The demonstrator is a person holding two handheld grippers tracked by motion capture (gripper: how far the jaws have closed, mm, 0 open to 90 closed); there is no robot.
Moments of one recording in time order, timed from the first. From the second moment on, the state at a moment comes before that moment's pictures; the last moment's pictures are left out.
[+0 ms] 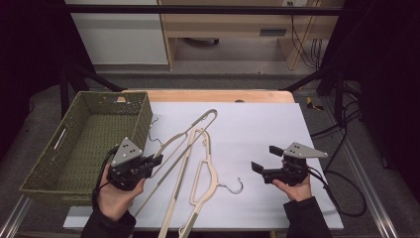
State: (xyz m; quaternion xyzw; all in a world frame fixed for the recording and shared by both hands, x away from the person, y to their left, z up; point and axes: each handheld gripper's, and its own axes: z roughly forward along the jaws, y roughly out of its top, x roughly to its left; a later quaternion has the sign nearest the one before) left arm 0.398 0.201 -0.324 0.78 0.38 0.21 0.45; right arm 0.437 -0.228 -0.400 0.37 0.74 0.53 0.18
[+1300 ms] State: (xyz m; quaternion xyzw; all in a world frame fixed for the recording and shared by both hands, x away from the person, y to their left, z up) left arm 0.475 0.356 -0.254 0.77 0.38 0.24 0.46; right arm 0.436 -0.229 -0.399 0.37 0.74 0.53 0.19
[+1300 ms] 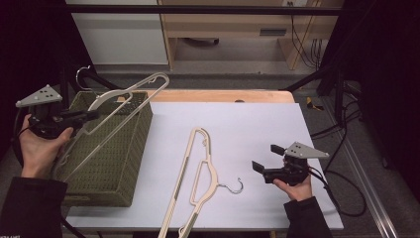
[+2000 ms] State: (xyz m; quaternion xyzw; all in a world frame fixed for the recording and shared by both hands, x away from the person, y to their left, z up) left arm 0.500 0.415 -0.298 0.76 0.42 0.23 0.44; right arm 0.438 -0.227 -0.401 0.37 0.74 0.53 0.19
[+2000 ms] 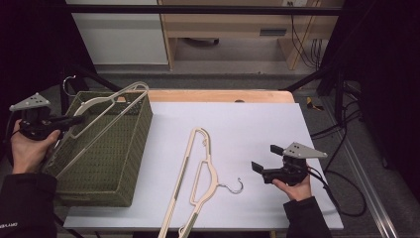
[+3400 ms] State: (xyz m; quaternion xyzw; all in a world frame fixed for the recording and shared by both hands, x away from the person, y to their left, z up) left arm 0.518 0.432 -0.379 0.75 0.53 0.18 0.35; right arm 0.439 -0.224 -0.404 0.37 0.75 0.52 0.19
